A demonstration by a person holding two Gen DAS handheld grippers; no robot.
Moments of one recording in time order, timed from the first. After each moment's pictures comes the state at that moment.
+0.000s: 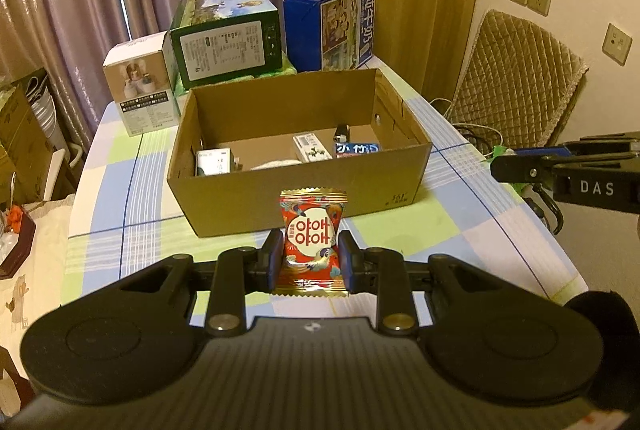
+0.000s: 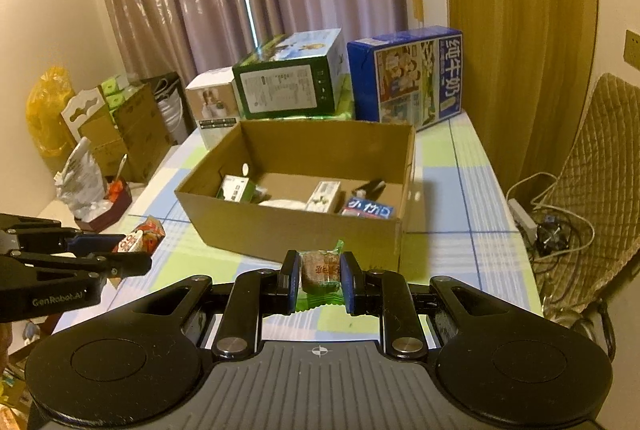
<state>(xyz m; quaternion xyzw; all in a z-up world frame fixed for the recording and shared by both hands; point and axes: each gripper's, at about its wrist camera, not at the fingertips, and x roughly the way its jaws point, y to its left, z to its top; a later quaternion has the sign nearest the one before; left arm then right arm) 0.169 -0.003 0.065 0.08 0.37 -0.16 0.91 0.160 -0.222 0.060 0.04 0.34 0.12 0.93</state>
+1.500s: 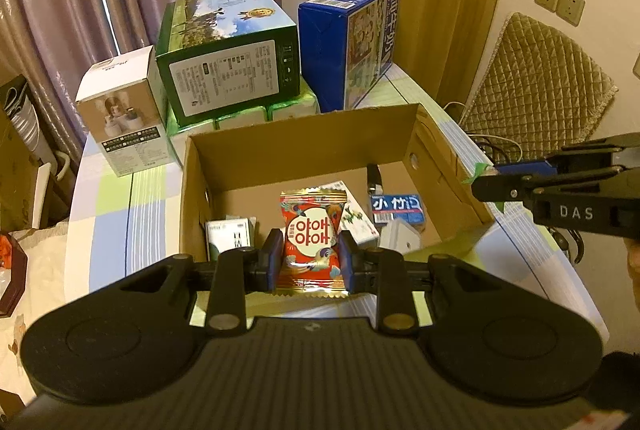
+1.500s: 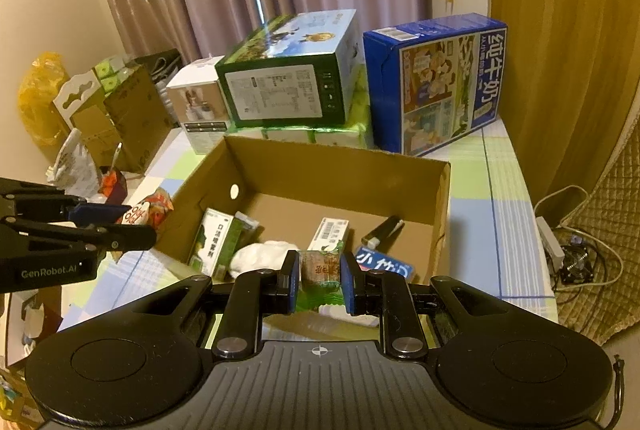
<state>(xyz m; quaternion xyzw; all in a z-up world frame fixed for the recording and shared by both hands) 0.324 0.000 0.078 0.09 0.40 -0.17 0.89 0.316 -0.209 0.058 0.03 0.39 0.15 0.91</state>
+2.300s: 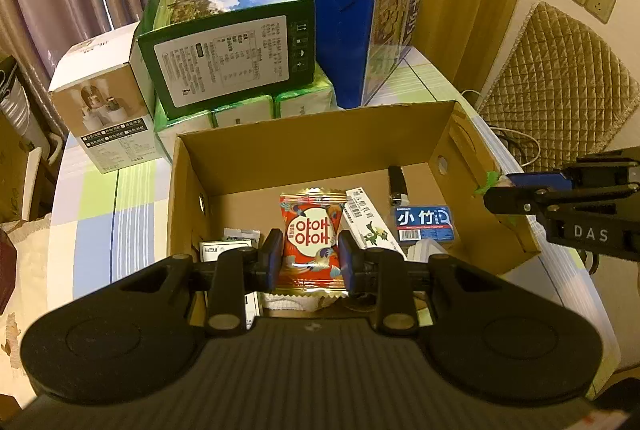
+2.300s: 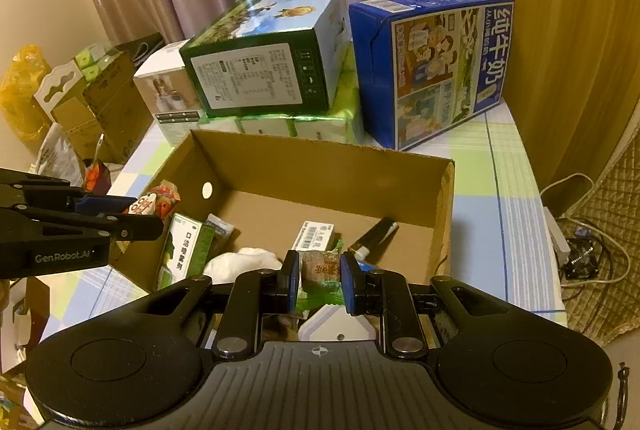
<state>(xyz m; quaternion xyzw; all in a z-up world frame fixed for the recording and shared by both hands) 0.399 -0.006 0.046 0.08 0.44 -0.16 0.88 0.375 -0.213 0.029 0.03 0.43 0.14 0.89</state>
